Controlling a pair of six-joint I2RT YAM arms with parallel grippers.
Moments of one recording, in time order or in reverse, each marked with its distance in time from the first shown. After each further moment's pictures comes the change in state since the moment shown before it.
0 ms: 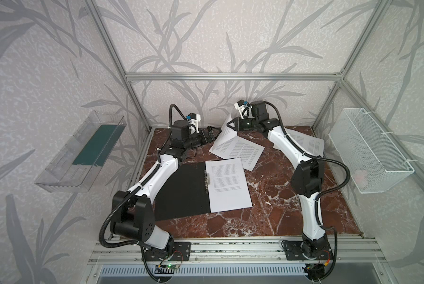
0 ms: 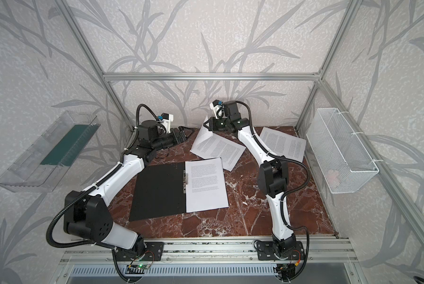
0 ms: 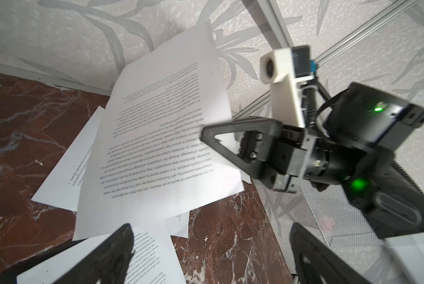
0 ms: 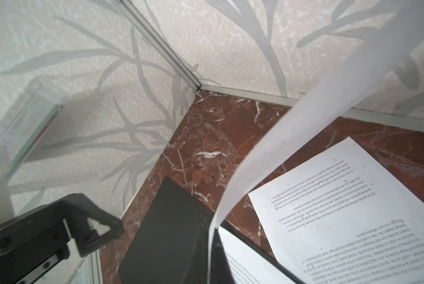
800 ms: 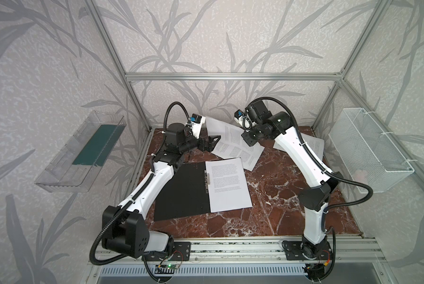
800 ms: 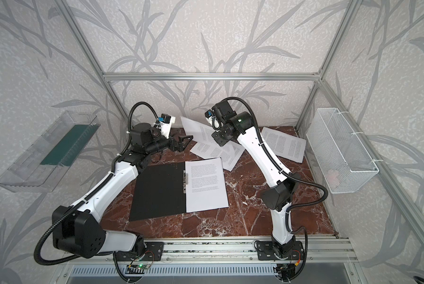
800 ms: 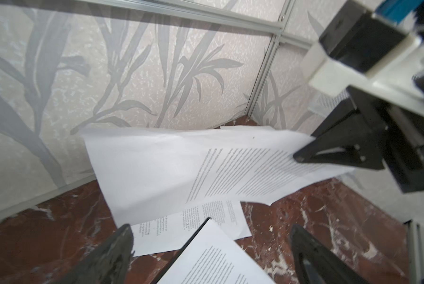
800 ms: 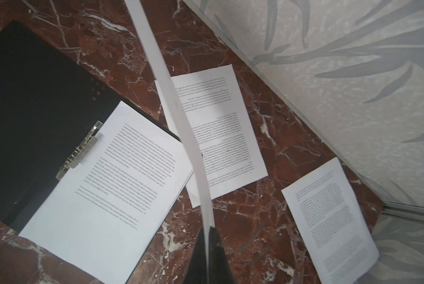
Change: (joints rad) left arm -0.004 -0.091 0.041 -0.097 0.016 0.690; right arm 0.160 -0.196 0.161 -0.745 0.726 -0.537
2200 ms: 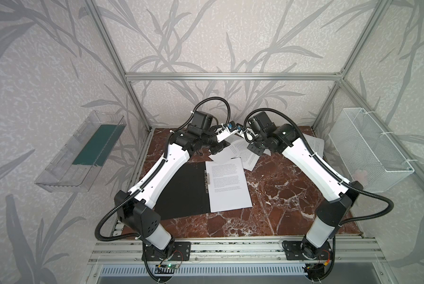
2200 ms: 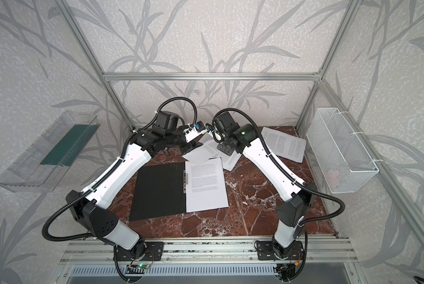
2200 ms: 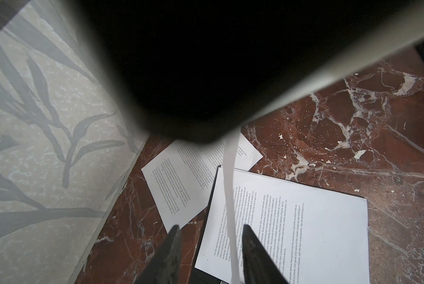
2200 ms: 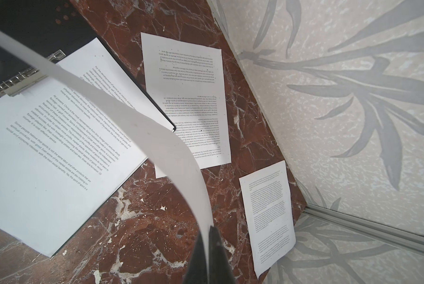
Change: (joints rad) left arm -0.256 0.221 0.483 -0.679 -0.216 0.629; right arm 0.061 -0.223 -0.380 0.160 0.145 -0.255
